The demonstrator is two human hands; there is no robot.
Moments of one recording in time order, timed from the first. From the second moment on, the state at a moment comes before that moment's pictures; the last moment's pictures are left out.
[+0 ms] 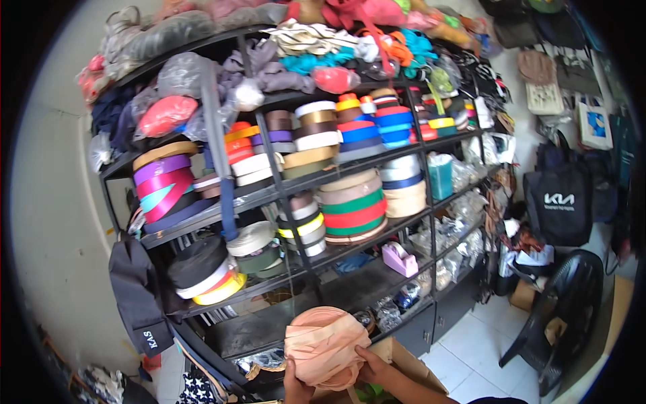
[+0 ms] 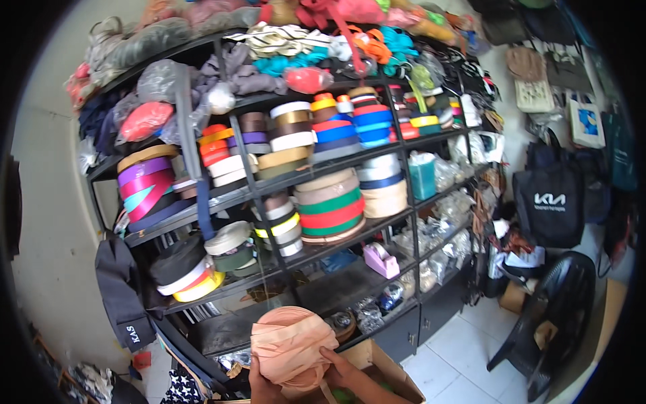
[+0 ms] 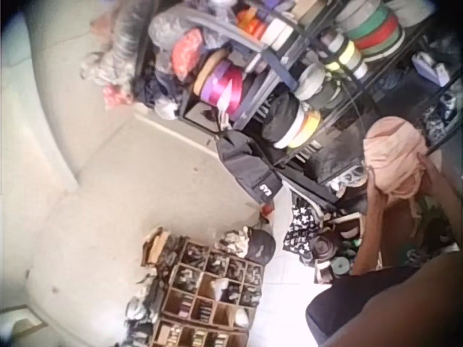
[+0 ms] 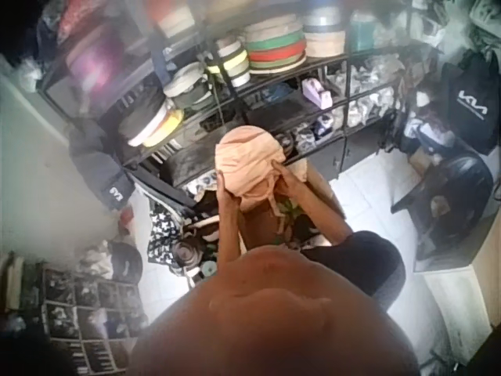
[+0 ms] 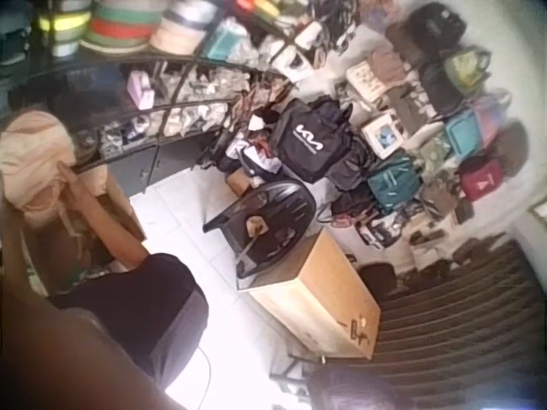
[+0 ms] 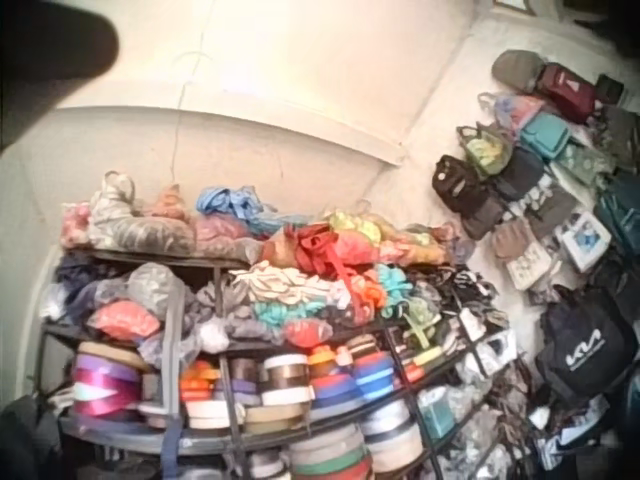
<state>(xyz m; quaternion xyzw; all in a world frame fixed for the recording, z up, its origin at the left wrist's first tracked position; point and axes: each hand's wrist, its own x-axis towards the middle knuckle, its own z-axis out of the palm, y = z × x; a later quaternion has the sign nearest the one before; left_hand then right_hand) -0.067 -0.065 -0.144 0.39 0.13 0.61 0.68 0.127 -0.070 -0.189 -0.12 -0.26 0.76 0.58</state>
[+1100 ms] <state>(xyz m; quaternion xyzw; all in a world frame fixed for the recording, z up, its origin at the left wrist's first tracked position) -0.104 -0.114 -0.143 0.51 0.27 0.59 0.56 0.149 -0.108 -0.126 -0.30 -0.32 0.82 0.37</state>
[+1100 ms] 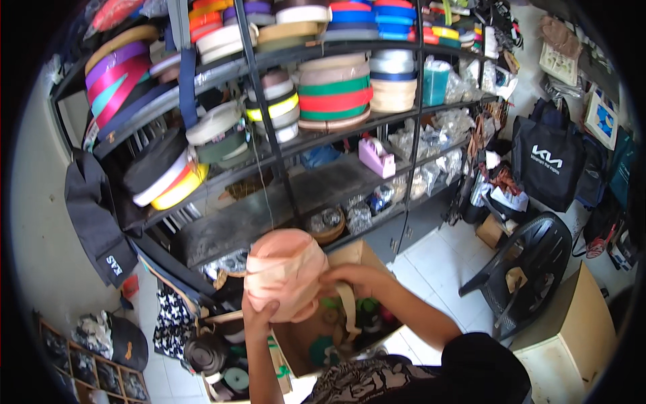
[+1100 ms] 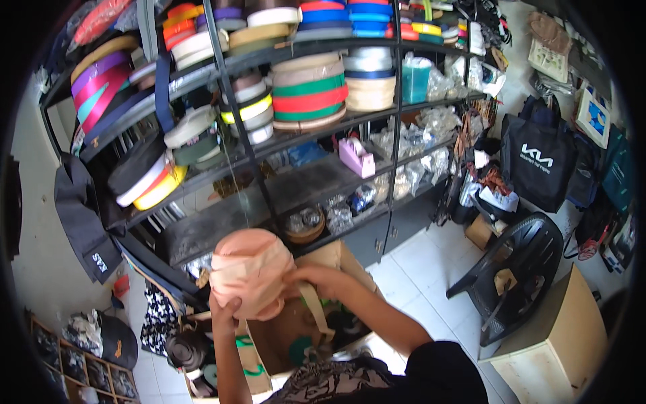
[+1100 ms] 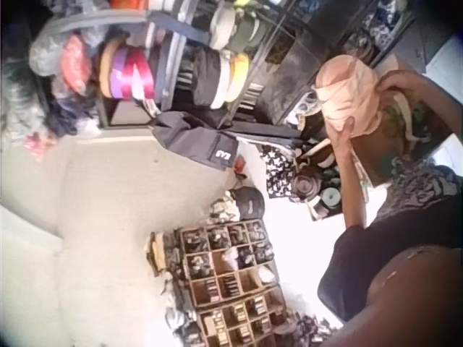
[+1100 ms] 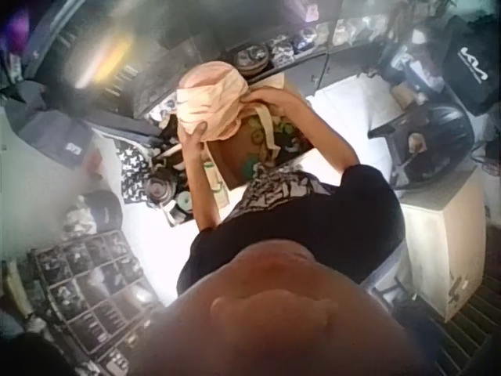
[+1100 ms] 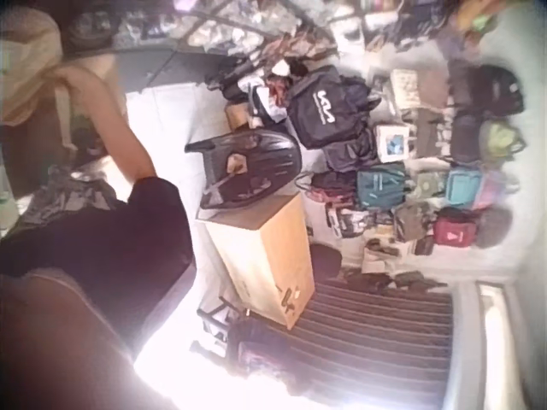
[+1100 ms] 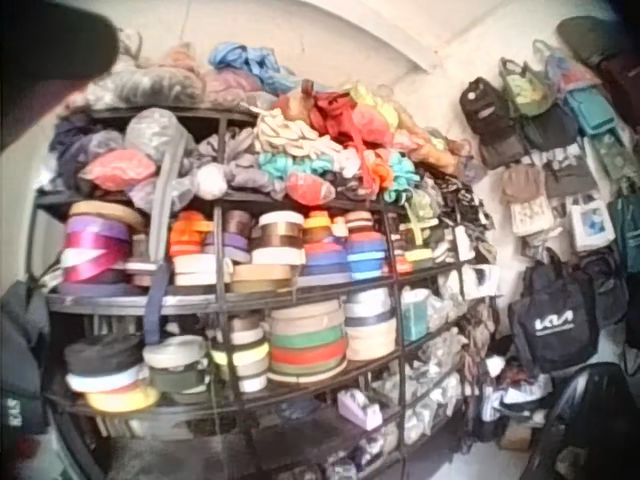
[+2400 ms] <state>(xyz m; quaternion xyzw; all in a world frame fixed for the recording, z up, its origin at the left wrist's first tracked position) -0.071 -0.097 -0.182 0.34 0.14 0.56 0.74 0.177 -0.135 -0.205 -0.42 -0.51 0.64 0.39</state>
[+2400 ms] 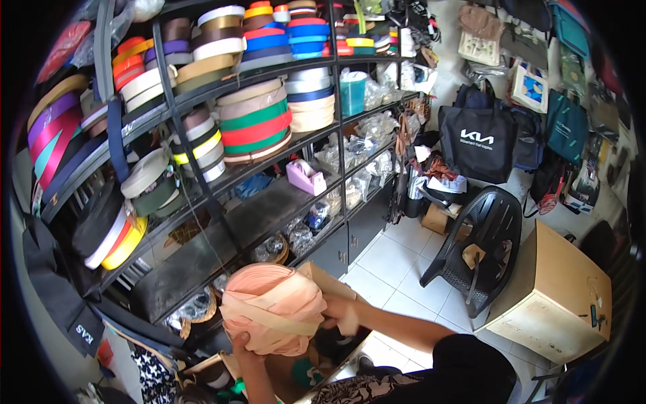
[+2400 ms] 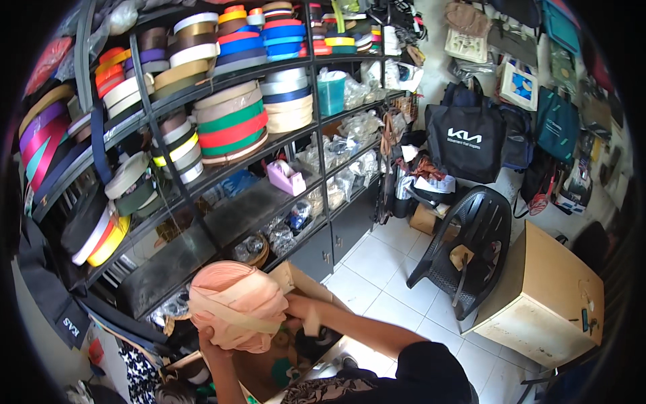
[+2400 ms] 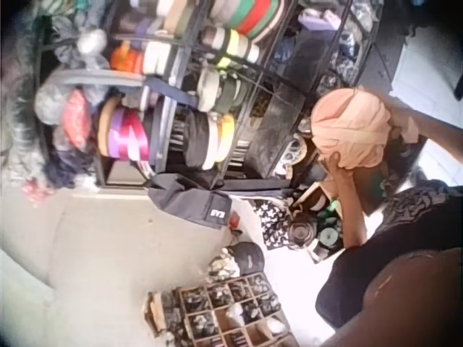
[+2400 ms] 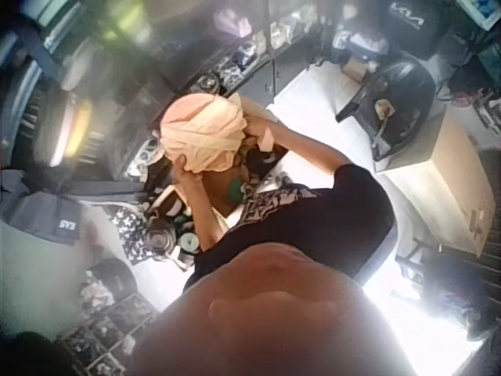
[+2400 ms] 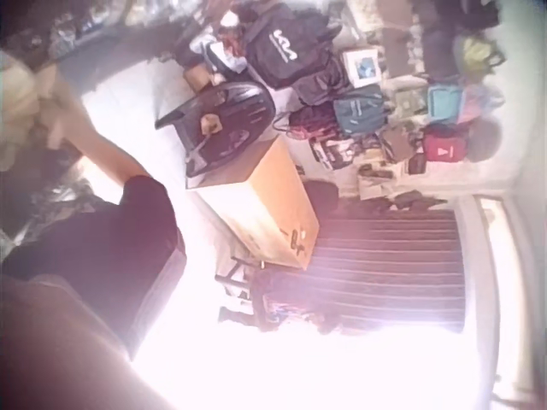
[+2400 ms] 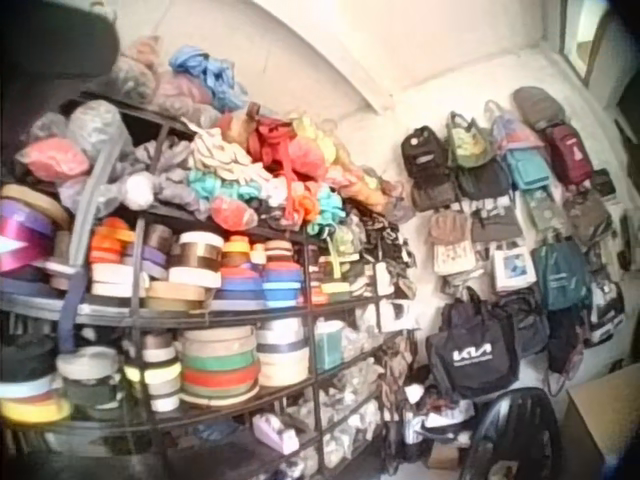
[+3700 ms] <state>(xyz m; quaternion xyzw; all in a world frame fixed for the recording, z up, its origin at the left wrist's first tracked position) 0.459 -0.195 -0.051 0.96 -0.03 0.27 0.05 0.578 -0.323 -0.089 -0.34 -0.17 0.48 0.79</state>
